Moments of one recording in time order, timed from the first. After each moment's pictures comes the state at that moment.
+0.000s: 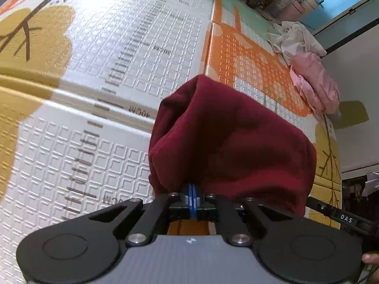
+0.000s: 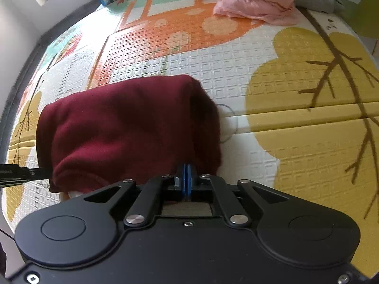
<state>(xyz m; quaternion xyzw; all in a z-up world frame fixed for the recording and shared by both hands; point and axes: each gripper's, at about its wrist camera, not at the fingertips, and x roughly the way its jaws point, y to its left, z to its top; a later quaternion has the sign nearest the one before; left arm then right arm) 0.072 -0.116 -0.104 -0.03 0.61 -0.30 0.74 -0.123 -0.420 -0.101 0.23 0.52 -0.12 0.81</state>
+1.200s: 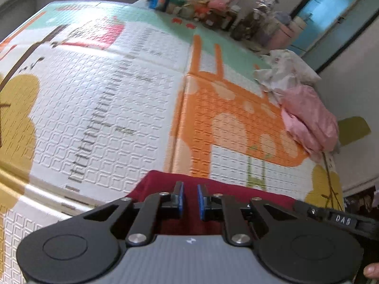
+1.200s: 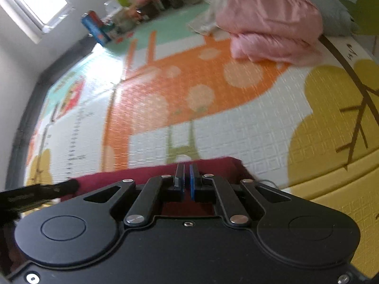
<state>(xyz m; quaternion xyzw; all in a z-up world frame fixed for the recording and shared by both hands) 0.130 -0.188 -0.088 -0.03 0.55 -0.29 0.78 -0.029 -0.432 -0.099 0.29 0.46 -0.15 0.83</state>
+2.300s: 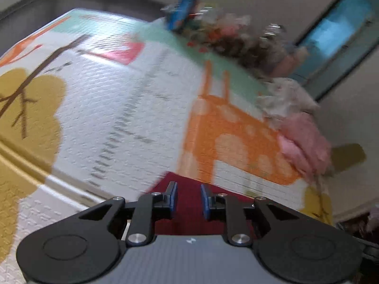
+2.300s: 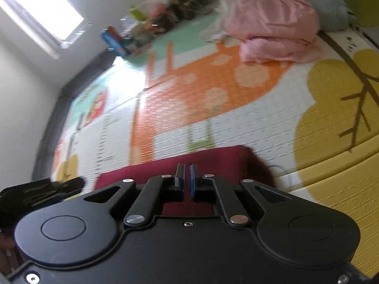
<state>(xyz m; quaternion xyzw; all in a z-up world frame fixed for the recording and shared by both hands) 0.102 -0.155 -0.055 -0.07 0.51 -0.31 0.80 -0.069 -0.416 -0.065 0.33 0.41 -0.09 0.85</state>
